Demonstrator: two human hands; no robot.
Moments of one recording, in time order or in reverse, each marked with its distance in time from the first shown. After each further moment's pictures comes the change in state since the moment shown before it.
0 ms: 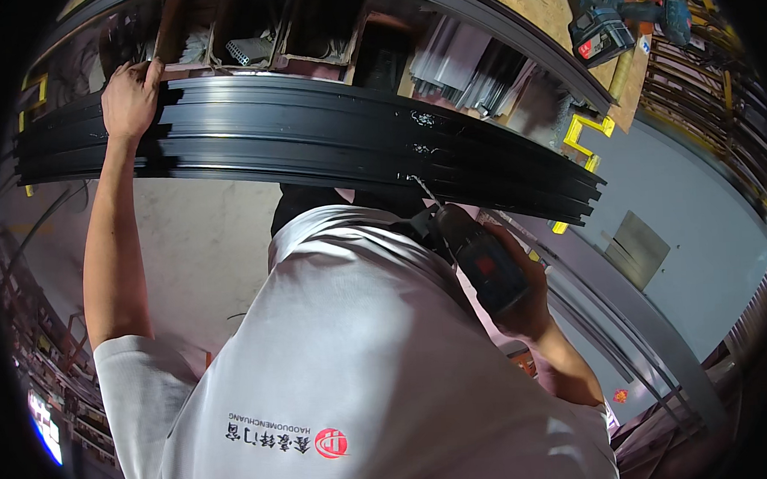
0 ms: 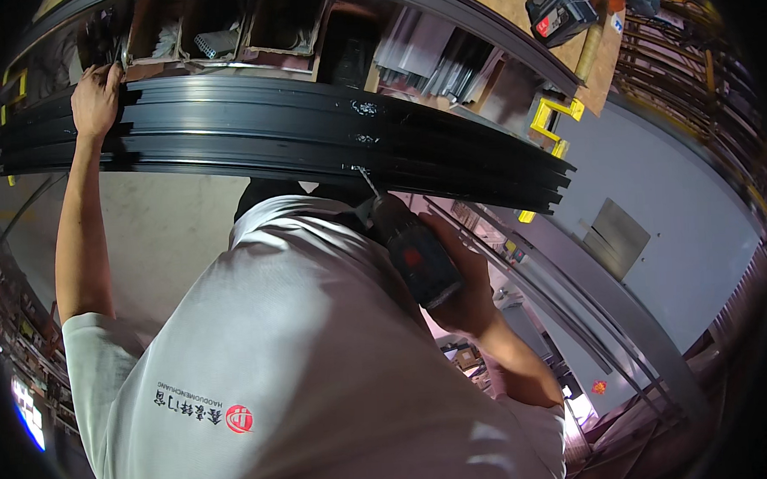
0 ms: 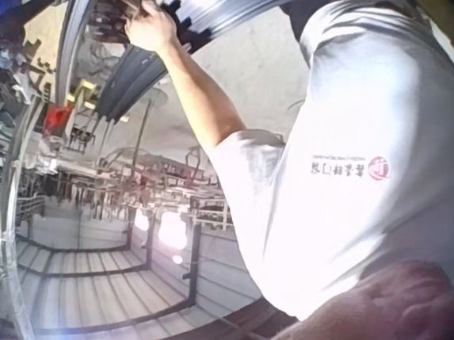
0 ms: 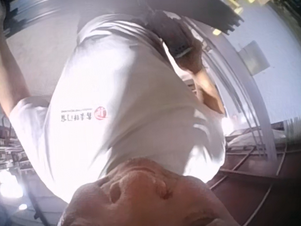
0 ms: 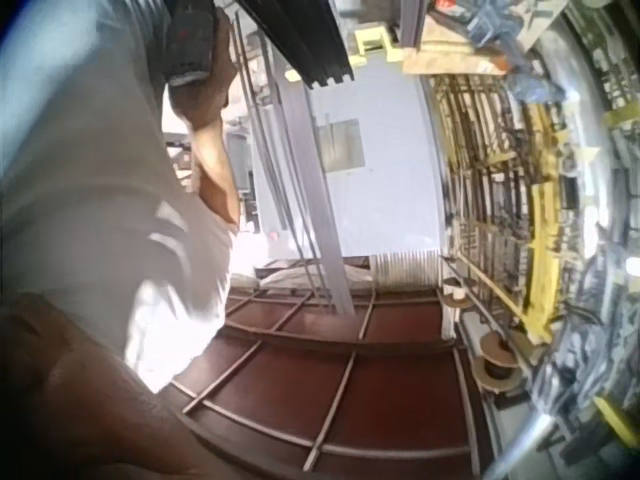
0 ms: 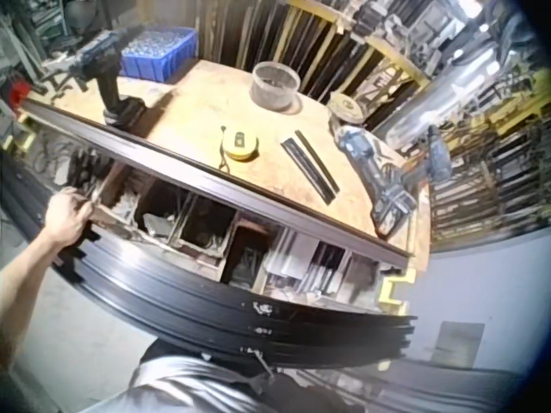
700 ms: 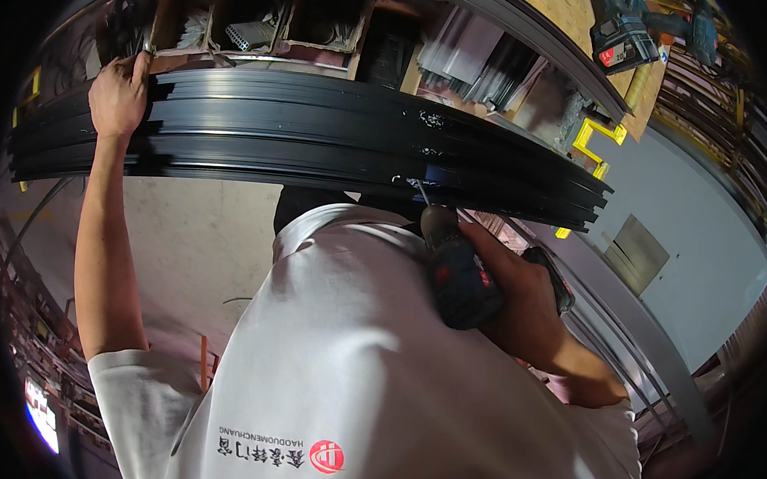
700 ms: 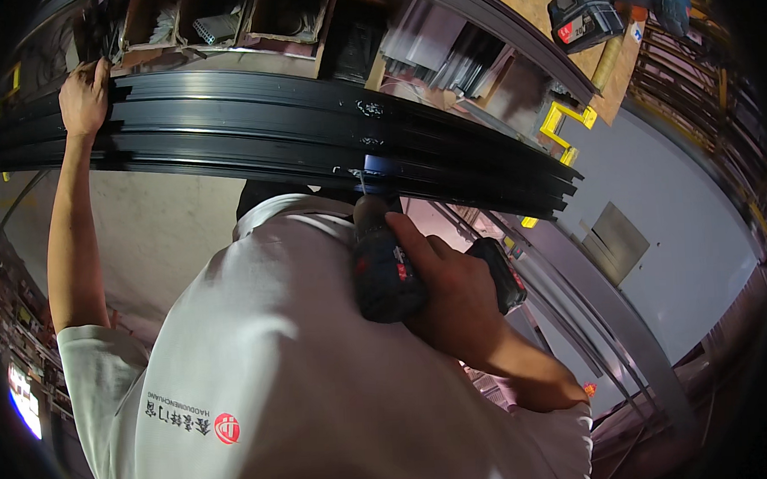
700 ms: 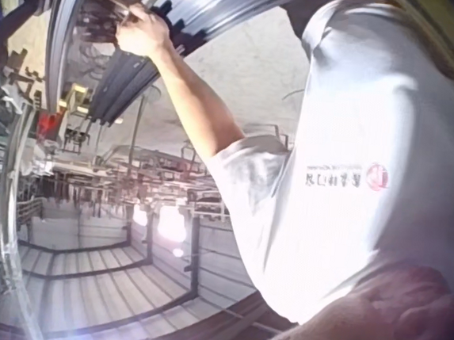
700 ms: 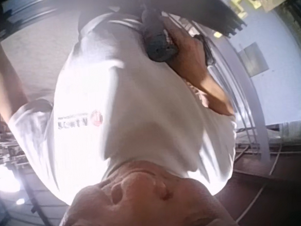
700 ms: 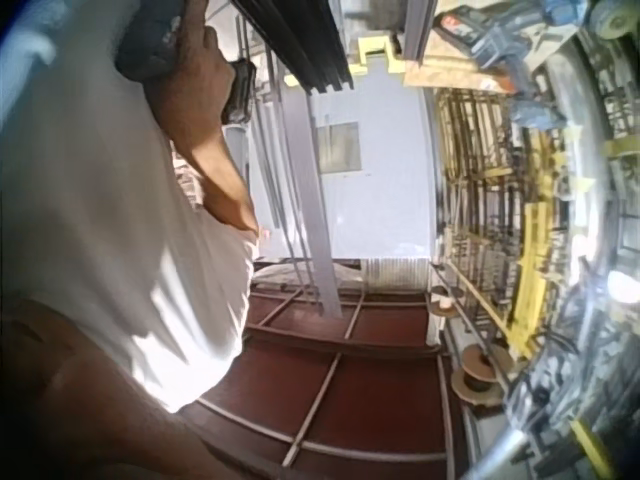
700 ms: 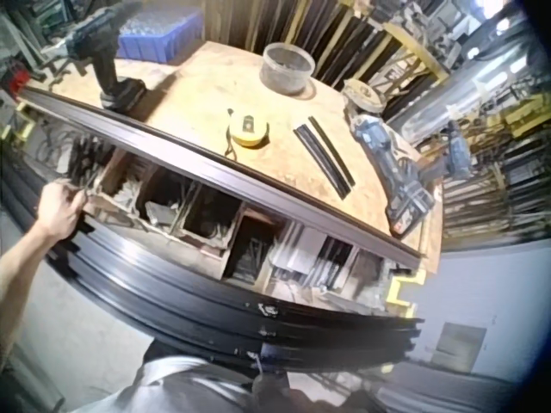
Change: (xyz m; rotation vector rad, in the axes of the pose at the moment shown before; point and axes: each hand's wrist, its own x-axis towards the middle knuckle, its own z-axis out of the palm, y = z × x) left_hand -0.003 -0.005 0.007 0.057 0.039 0.007; right_hand 0.043 -0.062 -0.002 -0.511 -0.253 0.026
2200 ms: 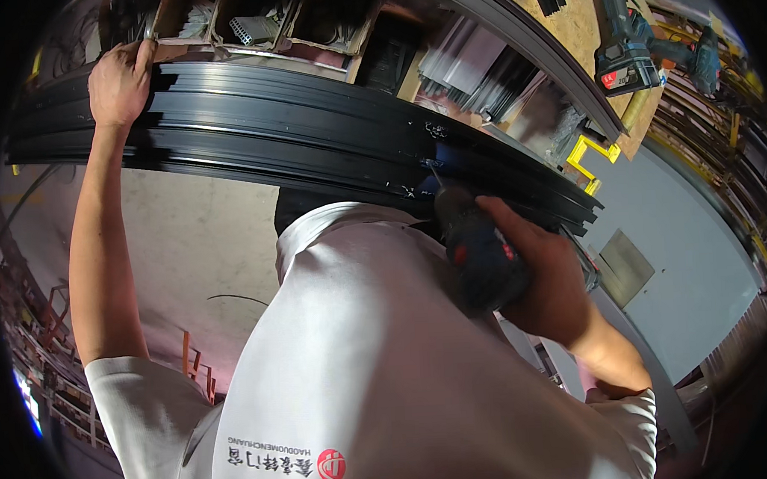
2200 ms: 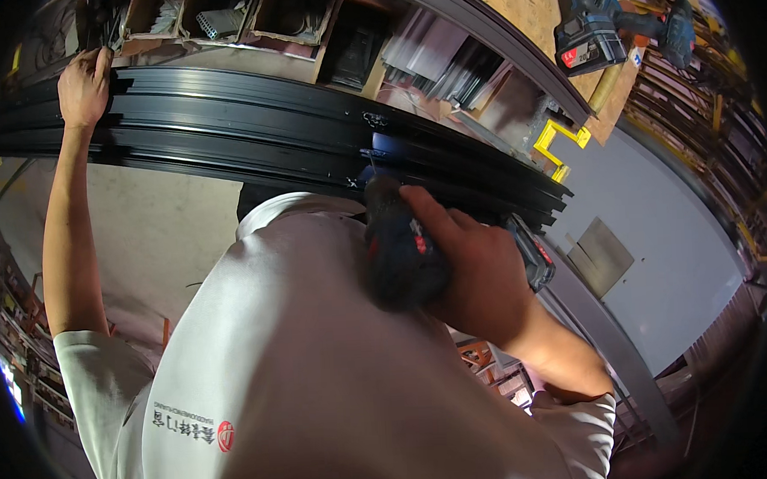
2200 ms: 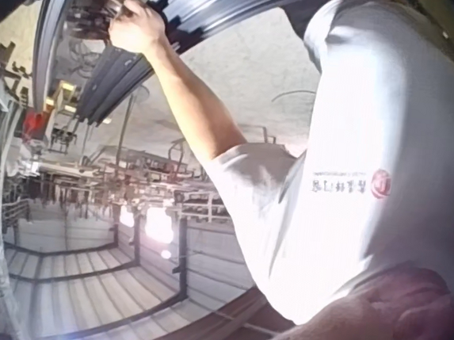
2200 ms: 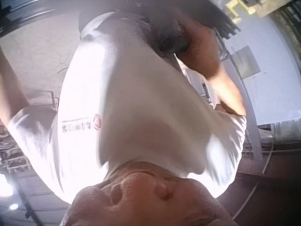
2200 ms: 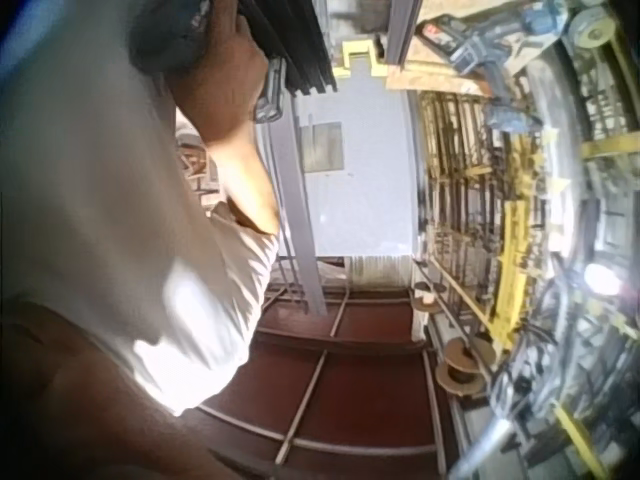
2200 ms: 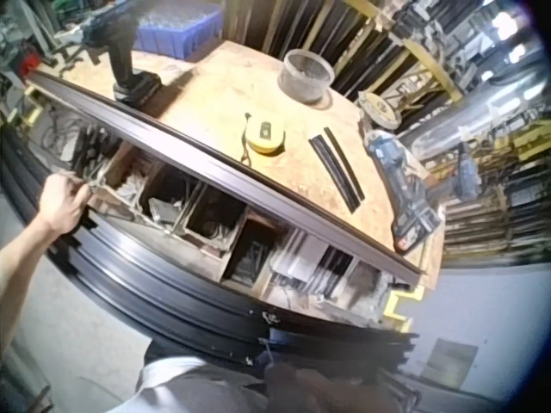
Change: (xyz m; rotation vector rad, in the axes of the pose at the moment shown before) left_hand -0.001 -0.011 0.012 -0.010 0.079 0.078; right_hand 0.041 -0.014 -0.051 -0.094 -0.083 -0.033
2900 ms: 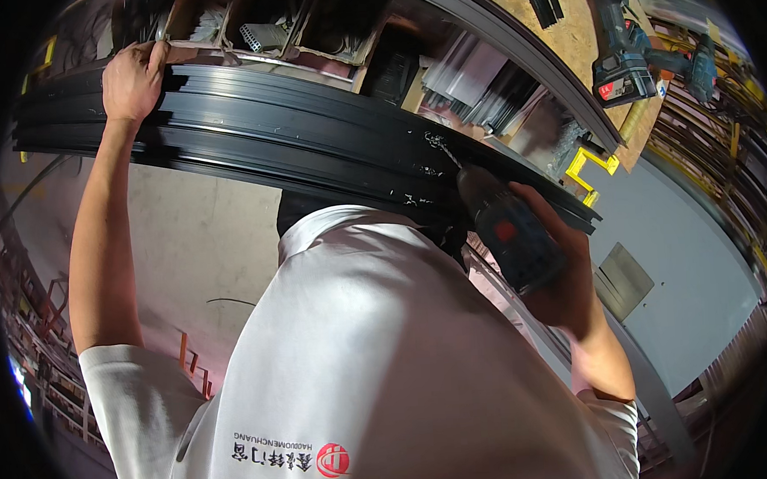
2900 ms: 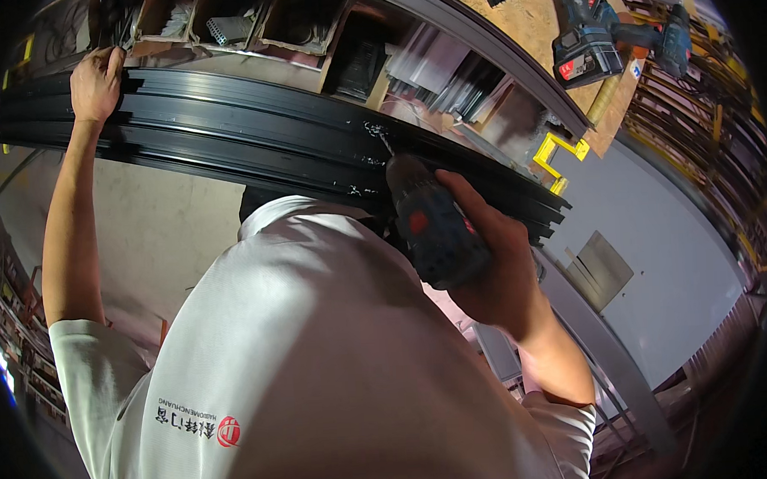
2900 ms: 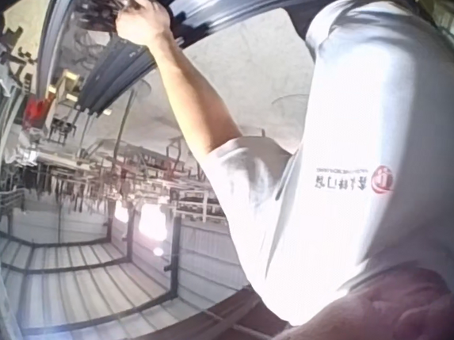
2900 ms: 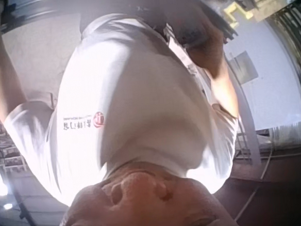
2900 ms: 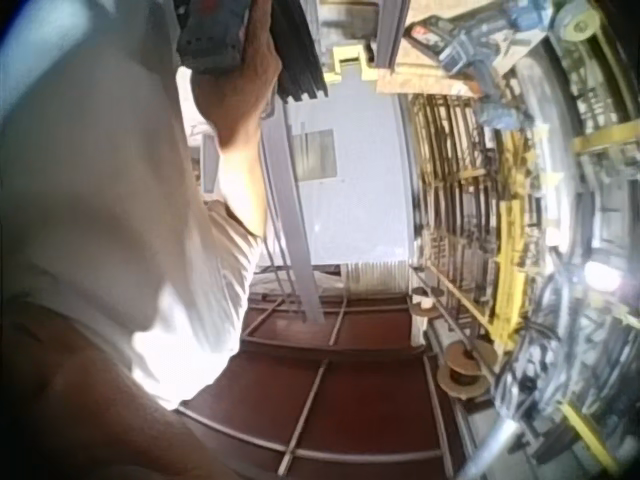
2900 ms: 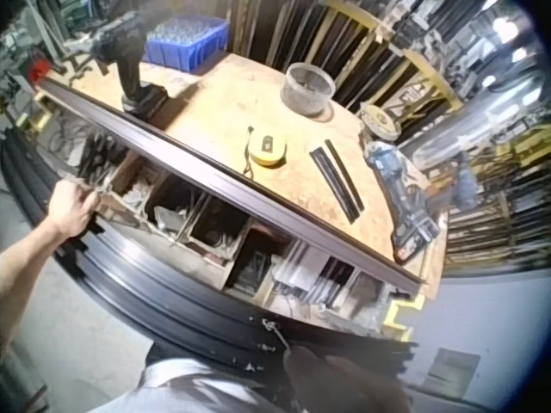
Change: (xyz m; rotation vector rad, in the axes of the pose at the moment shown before) left_hand 0.003 0.011 -0.012 -0.012 -0.056 -0.043; right_hand -0.003 0.036 0.003 0.302 0.234 -0.080
